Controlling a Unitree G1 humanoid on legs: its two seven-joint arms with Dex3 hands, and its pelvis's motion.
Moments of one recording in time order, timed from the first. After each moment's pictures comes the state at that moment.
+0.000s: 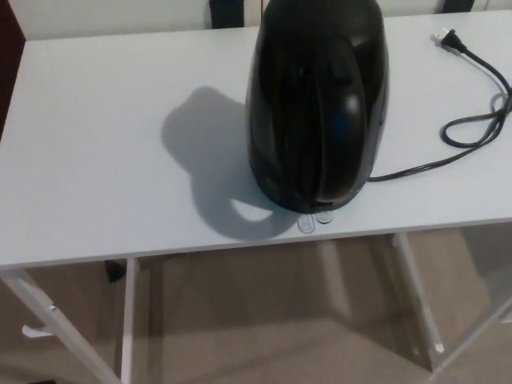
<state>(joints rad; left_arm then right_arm) 0.21 0.61 -0.07 0.58 0.08 -0.15 -0.44 0.30 -0.45 0.10 0.54 -0.25 -0.28 0.06</state>
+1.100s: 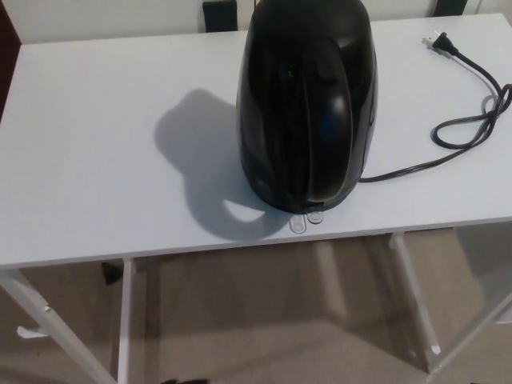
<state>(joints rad) 0.34 0.57 -0.39 -0.04 0.31 -0.33 -0.35 0.27 -0.44 0.11 0.52 -0.27 -0.28 0.06</state>
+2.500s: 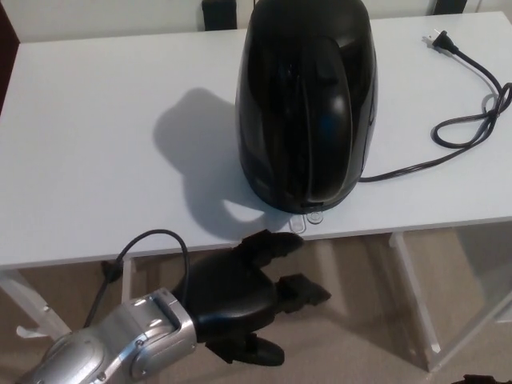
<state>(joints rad) -0.26 0.52 -0.68 0.10 0.90 -0.34 -0.08 0.24 -0.45 0.13 0.50 -0.28 -0.25 0.07</state>
